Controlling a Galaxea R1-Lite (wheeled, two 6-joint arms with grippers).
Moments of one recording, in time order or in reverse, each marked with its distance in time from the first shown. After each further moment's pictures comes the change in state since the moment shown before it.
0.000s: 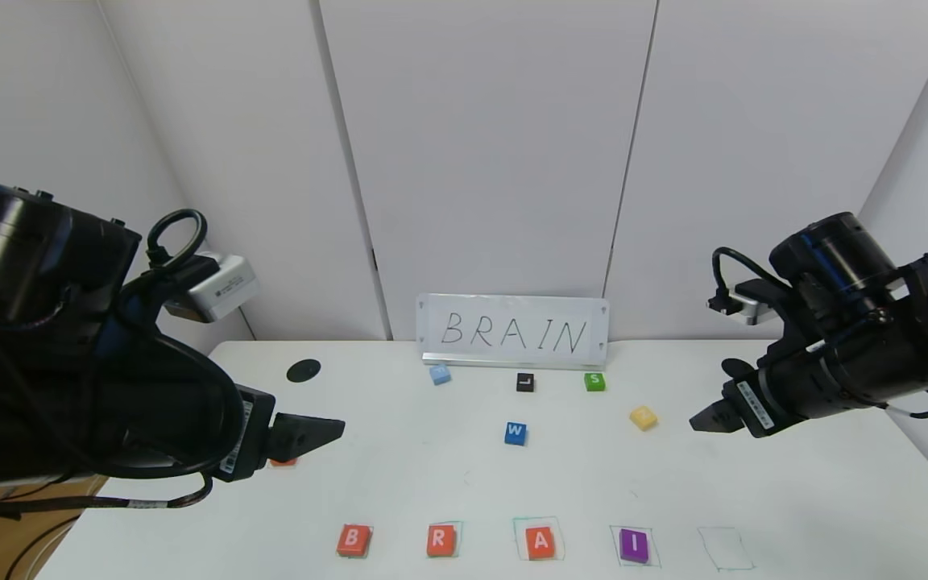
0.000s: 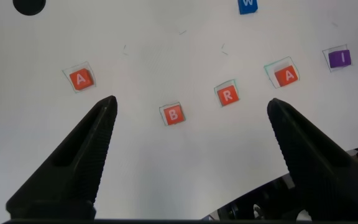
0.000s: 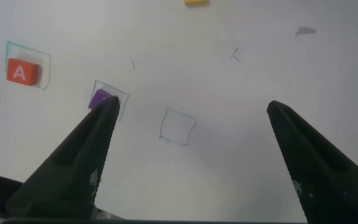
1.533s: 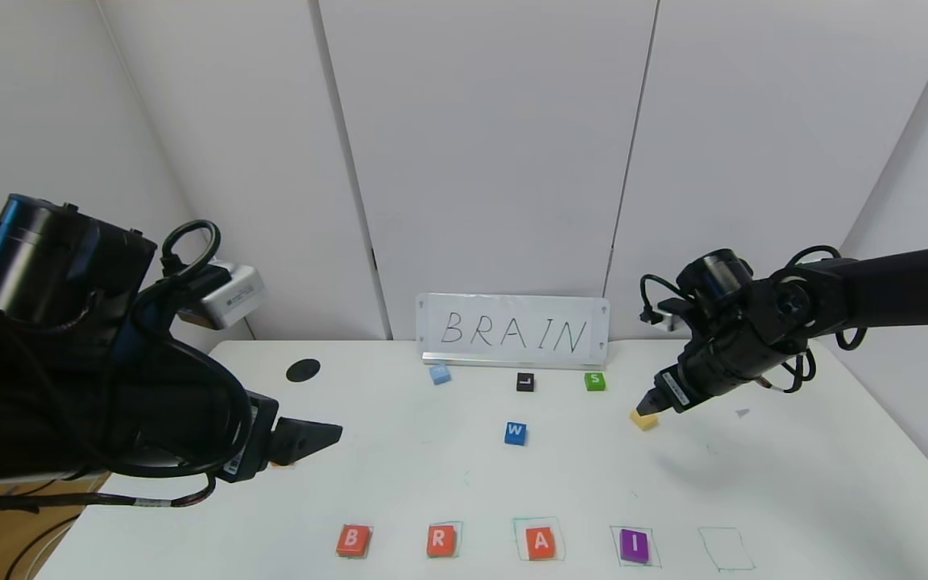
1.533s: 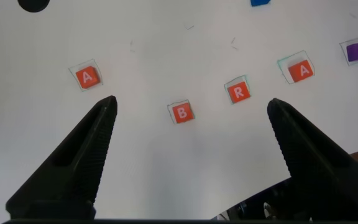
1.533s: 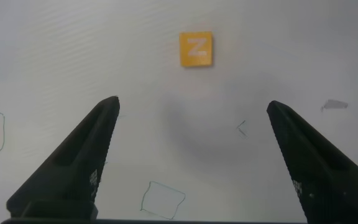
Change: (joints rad) left arm 0.025 0.026 0.009 -0.009 -0.005 0.044; right arm -0.055 0.400 -0.296 -0.031 0.082 -0.106
